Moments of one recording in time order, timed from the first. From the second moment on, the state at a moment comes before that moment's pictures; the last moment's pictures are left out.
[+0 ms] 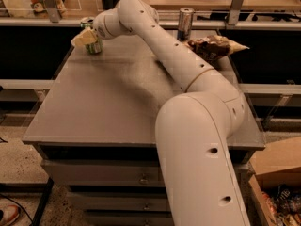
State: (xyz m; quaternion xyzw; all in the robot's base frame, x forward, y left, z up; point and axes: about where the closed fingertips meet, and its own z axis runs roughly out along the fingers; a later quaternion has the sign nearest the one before) arm 0.864 0.218 0.884 -0.46 0.69 0.23 0.51
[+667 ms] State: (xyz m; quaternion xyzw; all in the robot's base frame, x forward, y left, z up) arm 0.869 0.217 0.888 -0.44 0.70 0.23 0.51
